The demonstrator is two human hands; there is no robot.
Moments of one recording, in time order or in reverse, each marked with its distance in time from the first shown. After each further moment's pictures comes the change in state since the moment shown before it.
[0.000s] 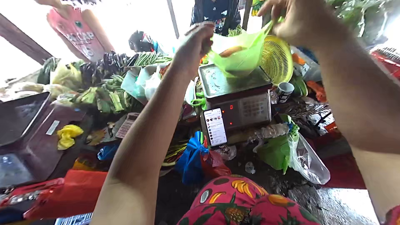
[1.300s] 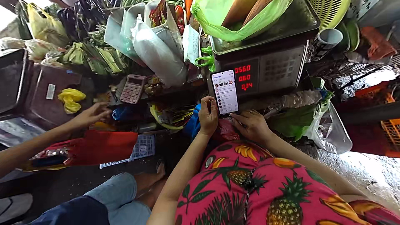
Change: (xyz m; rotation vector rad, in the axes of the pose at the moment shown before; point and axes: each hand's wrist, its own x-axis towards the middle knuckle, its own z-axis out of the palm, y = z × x) left_hand -0.231 -0.272 -0.009 0.370 0.261 0.051; right_hand -0.281 -0.090 0.285 0.419 -0.019 -0.037
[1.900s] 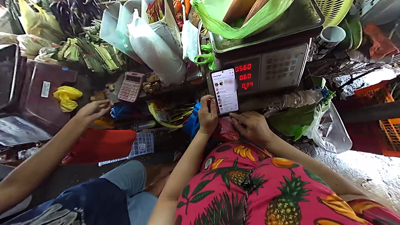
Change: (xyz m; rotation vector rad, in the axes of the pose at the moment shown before) left_hand 0.000 -0.002 0.000 0.079 -0.004 -0.001; right_hand 0.001 -0.006 -0.004 -0.023 -0.031 0.027
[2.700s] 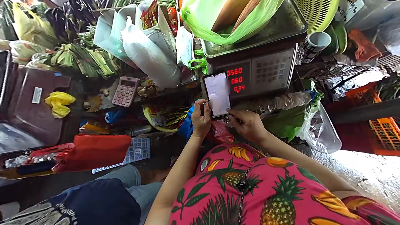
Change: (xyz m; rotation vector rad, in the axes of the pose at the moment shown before) left_hand 0.000 -0.004 -0.001 -0.047 -0.018 -0.010; right_hand 0.009 0.005 -0.012 0.146 0.020 0.132
